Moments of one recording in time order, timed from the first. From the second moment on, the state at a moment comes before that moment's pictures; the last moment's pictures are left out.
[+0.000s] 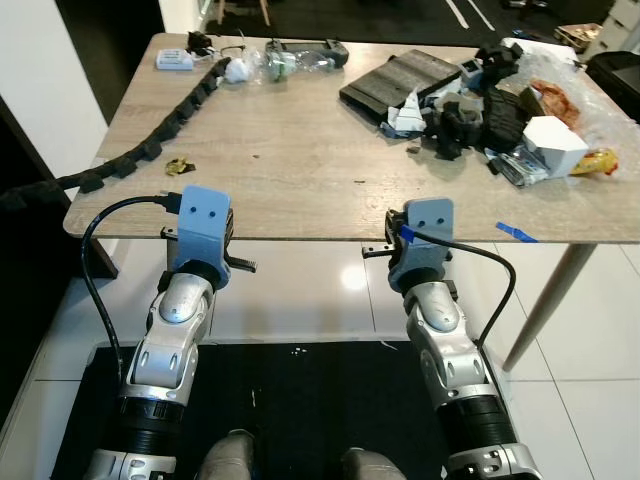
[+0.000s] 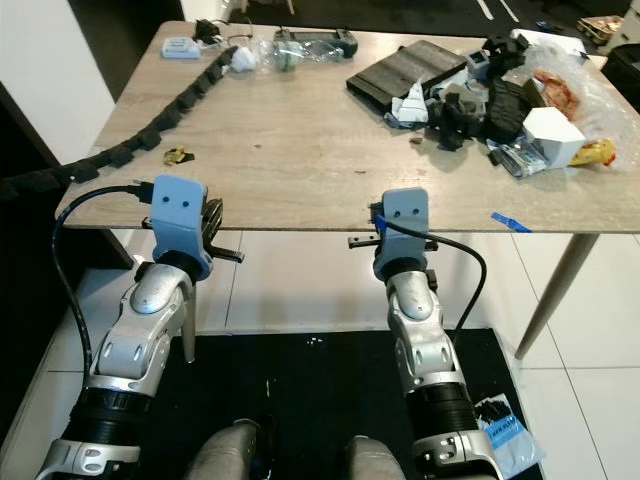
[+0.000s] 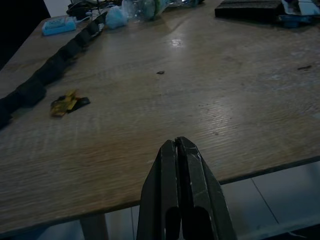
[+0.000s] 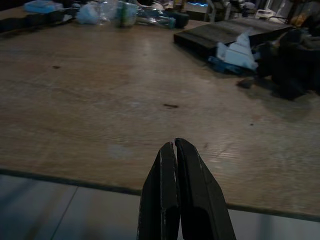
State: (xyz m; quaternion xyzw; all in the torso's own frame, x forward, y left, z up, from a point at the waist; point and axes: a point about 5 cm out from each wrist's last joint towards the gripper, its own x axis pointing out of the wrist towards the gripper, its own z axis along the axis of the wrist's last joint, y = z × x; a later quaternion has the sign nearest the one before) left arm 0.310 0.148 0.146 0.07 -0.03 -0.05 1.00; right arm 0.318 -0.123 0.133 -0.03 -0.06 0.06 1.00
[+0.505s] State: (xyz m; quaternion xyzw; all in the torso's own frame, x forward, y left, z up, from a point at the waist) left arm 0.310 0.150 0.146 0.07 -0.03 -0.05 1.00; right arm 0.319 -0.122 0.133 -0.03 -0.06 0.06 1.00
